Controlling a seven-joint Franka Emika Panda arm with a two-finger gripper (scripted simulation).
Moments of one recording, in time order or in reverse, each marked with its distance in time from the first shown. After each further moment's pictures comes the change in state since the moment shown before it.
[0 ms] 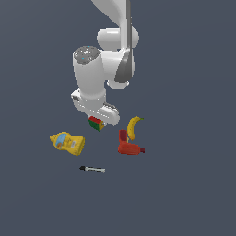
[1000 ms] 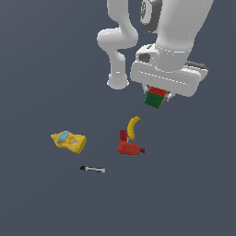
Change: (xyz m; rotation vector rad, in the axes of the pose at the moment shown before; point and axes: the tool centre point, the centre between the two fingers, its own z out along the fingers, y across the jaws) arm -0.102 -0.197 -0.153 0.003 -0.019 -0.023
